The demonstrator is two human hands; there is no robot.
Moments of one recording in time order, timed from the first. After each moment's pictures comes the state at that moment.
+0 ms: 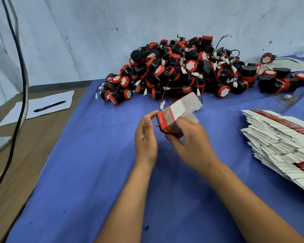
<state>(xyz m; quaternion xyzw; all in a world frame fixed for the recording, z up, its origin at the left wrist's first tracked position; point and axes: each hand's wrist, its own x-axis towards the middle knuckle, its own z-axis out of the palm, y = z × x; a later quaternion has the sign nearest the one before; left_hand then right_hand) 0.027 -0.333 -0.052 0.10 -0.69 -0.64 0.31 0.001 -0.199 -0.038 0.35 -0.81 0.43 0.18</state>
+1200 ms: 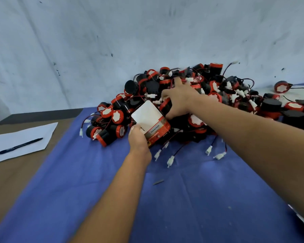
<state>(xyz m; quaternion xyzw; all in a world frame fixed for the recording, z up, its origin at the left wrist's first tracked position) -0.189 -0.418 -0.032 0.25 -0.45 -0.82 0.22 -0.303 -0.298 0.072 0.31 -0.95 -0.01 0.07</state>
